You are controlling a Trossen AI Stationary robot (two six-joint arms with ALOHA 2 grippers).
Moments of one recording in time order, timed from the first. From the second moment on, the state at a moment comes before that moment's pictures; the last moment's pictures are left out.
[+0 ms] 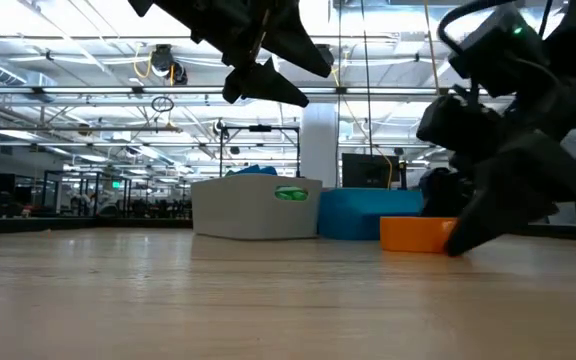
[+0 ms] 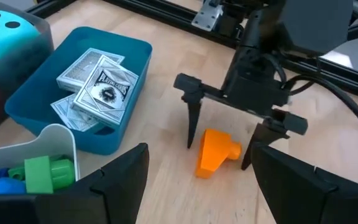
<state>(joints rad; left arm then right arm) -0.12 1.62 1.09 0.01 -0.25 -0.40 0.23 1.54 0.43 0.35 0.12 0.19</state>
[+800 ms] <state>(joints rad) -0.13 1.67 1.09 0.11 -0.24 -0.46 0.24 1.44 0.48 0.37 0.29 -0.08</state>
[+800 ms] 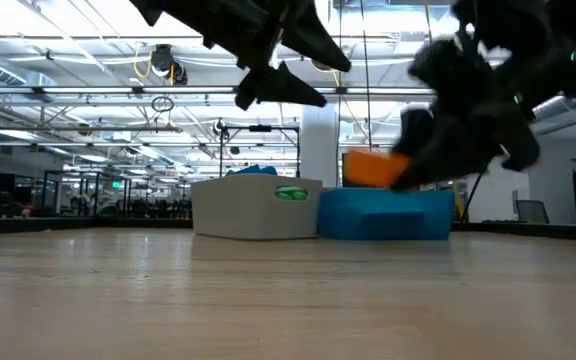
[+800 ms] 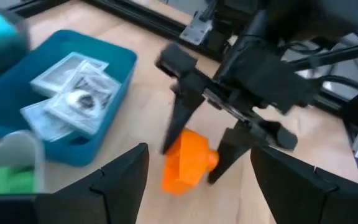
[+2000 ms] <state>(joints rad) -0.07 1.80 1.09 0.42 -0.14 -0.50 0.47 1.38 0.52 0.61 0.83 -0.36</state>
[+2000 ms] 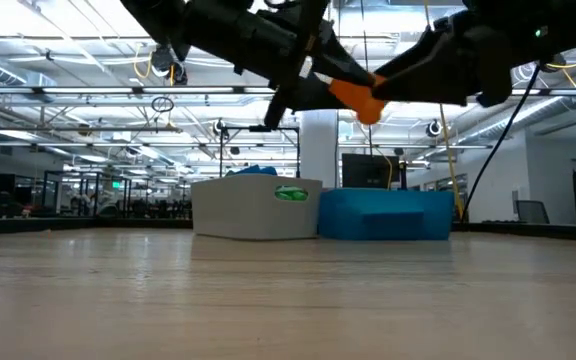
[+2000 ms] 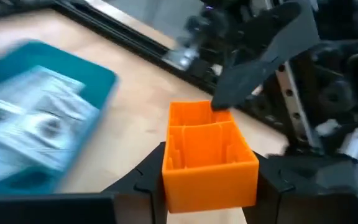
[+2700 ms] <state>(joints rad) 0.02 1.69 1.09 -0.33 -0.83 -0.70 0.48 1.38 0.52 0.55 0.83 -0.29</state>
